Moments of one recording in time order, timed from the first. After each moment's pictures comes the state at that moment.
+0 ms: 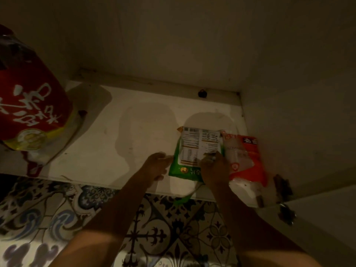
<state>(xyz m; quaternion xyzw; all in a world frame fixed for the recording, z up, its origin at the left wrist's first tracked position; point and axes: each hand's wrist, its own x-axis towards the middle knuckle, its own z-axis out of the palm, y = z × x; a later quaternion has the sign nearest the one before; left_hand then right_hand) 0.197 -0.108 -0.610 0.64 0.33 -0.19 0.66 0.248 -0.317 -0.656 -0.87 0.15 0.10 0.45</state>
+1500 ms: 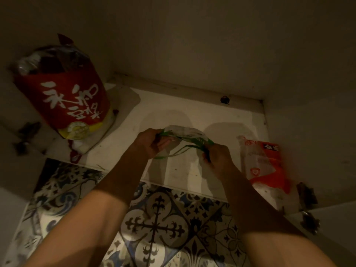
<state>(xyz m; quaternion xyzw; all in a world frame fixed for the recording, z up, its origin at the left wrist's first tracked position) 0.191 -0.025 -0.529 0.38 0.39 -0.01 0.84 0.238 -0.233 -0.544 -0.68 0.21 0.25 0.66</state>
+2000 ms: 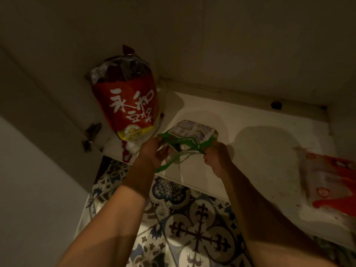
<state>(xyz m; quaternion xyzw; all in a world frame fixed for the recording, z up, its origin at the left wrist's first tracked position) 0.123 0.078 -0.537 0.35 0.48 0.14 0.79 0.215 -0.093 -0.565 -0.76 0.04 0.31 0.57</state>
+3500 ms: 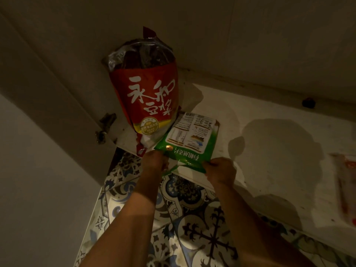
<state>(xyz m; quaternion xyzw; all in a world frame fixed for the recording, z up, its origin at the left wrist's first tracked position) 0.082 0.118 -0.608 0.50 0.58 0.12 0.63 0.168 -0.052 -0.639 -0.86 0.02 0.19 0.47</state>
